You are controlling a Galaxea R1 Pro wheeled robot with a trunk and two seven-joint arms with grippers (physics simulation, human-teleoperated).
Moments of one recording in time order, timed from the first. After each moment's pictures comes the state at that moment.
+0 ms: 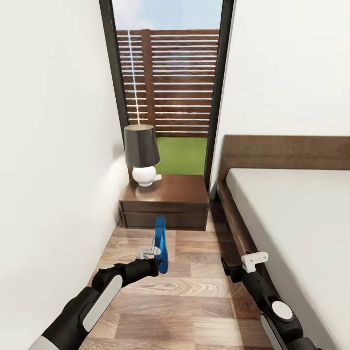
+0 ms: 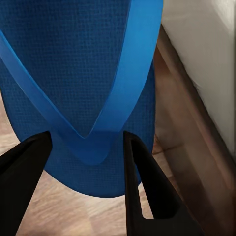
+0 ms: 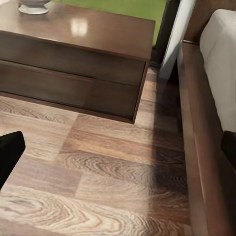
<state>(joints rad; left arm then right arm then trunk) -0.45 0.12 -0.44 -1.23 0.64 0.57 -0.15 -0.12 -0.14 0.14 -1.51 -0.02 0.22 0.00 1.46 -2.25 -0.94</state>
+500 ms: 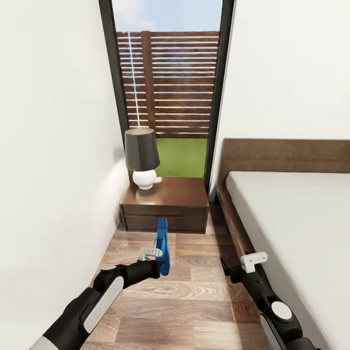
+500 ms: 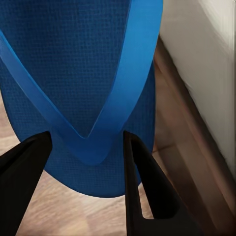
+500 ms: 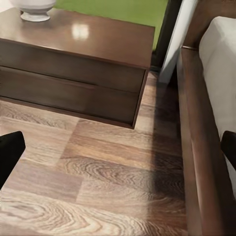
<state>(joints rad) -0.45 0.12 -0.46 -1.23 0.64 0.57 -0.15 -0.12 -0.14 0.15 -1.51 -0.02 0.22 0.00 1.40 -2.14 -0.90</state>
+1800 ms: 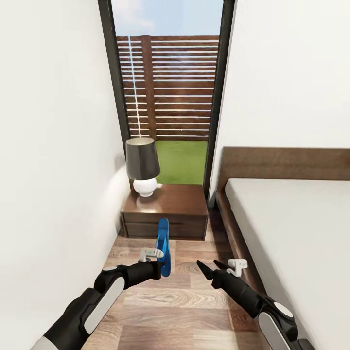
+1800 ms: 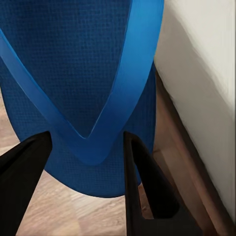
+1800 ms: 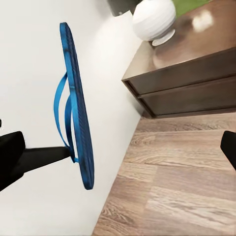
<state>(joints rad) -0.45 0.12 -0.48 -1.23 0.64 0.58 -0.15 -0.12 -0.15 0.21 -1.51 -0.66 0.30 0.30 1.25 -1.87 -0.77</state>
